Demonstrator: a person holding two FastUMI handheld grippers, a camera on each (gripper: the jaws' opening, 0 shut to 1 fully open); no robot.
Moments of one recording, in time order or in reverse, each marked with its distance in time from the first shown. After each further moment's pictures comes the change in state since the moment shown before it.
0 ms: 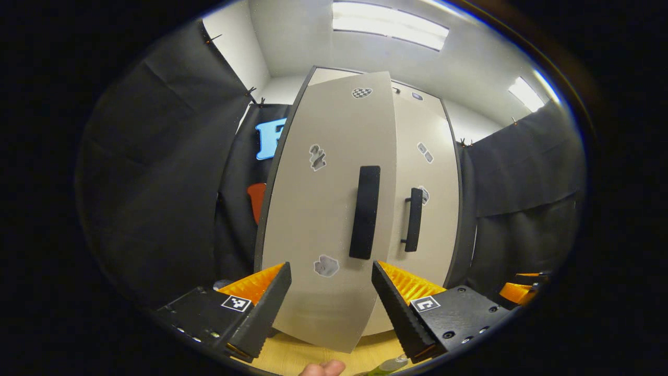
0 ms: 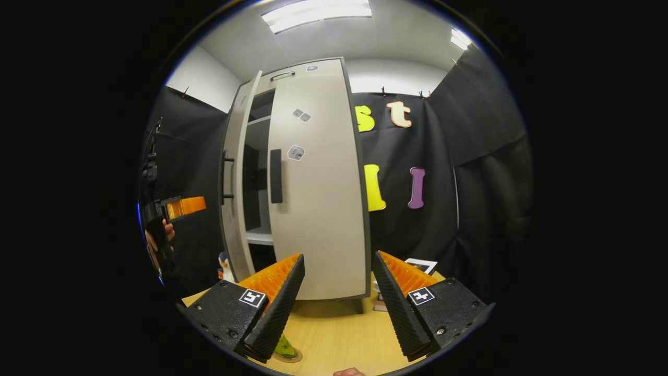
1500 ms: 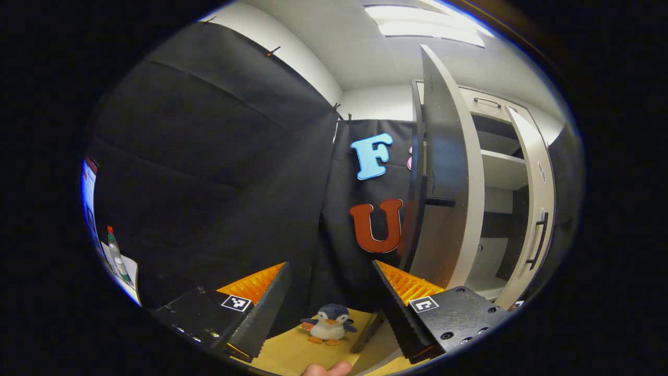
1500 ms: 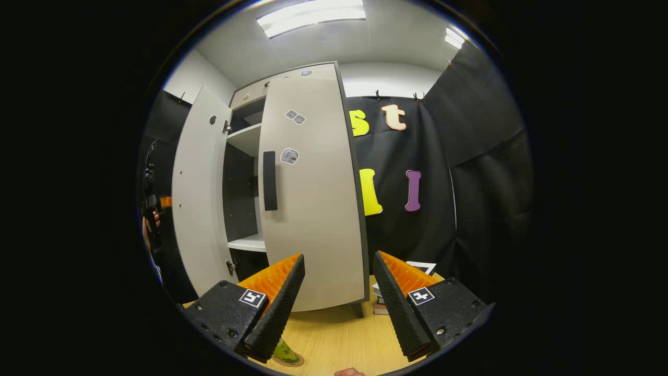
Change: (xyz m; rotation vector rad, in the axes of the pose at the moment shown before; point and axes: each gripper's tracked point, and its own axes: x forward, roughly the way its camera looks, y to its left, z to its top) left arm -0.016 0.216 0.077 0.066 -0.067 0.484; right arm 0.003 -0.019 0.017 0.025 -0.050 -0.041
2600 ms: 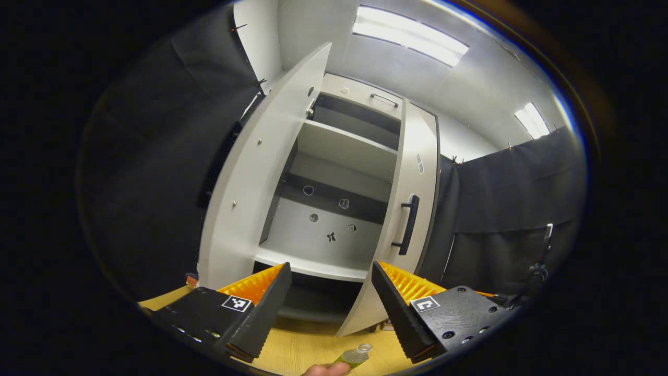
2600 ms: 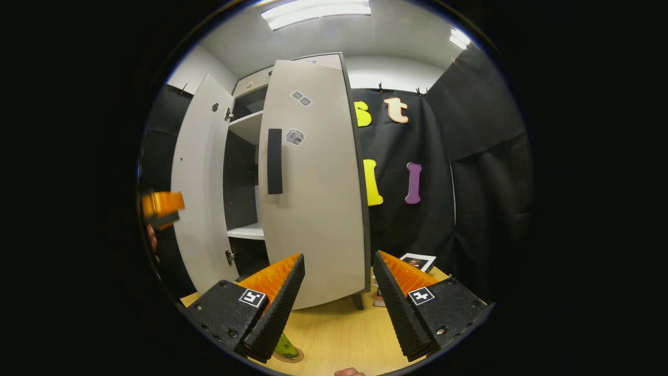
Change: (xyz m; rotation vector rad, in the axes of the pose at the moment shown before) left arm -0.153 -0.191 -0.030 -0.215 0.094 -0.530; right arm 0.001 0.018 -0.013 -0.006 0.037 0.025
